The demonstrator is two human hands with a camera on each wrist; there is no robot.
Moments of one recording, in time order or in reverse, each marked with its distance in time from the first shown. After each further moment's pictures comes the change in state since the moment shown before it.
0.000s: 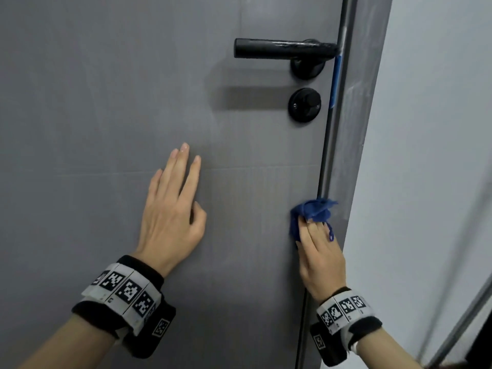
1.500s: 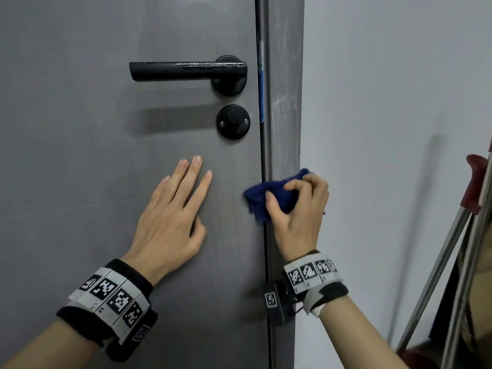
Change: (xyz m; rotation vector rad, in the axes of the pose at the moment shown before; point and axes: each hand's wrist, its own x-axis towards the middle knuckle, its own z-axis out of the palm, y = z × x) left_hand 0.054 0.066 0.038 0.144 -0.184 0.251; right_hand 0.097 0.032 -0.046 0.369 0.307 0.534
